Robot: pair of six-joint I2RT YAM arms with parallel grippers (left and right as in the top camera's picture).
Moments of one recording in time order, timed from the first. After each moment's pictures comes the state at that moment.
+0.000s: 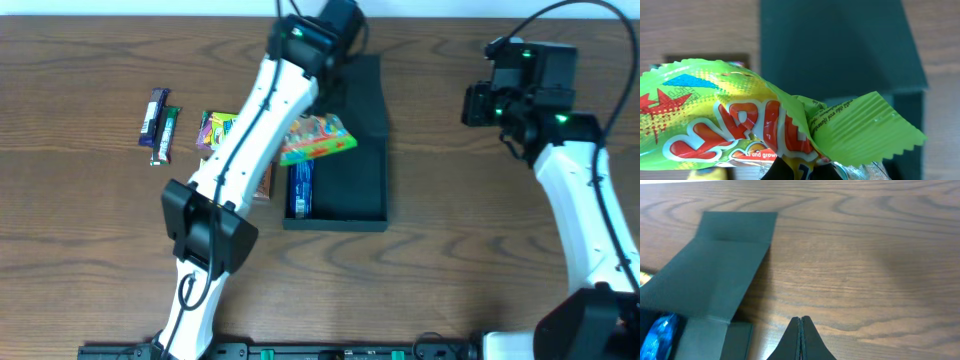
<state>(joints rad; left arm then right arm) -0.56 2.22 2.37 -1.46 -0.12 -0.38 -0.07 1.57 1.32 -0.56 -0.29 -0.02</state>
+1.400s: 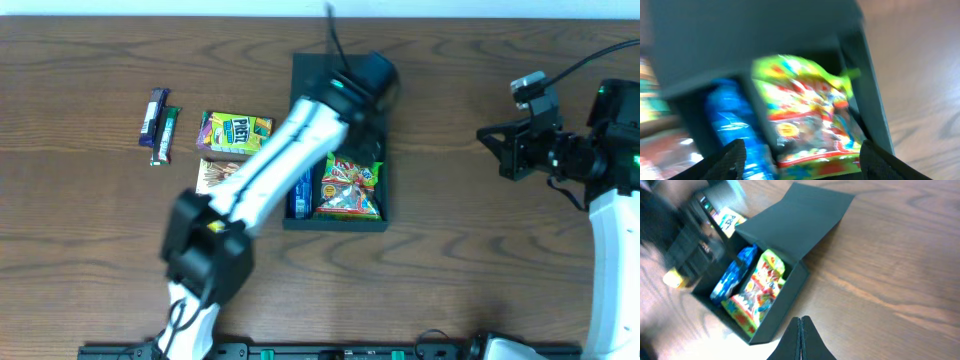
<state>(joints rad) -0.64 2.05 1.97 -1.19 0.03 -0.28 -0.25 1.35 1.32 -0.99 -0.72 -0.42</state>
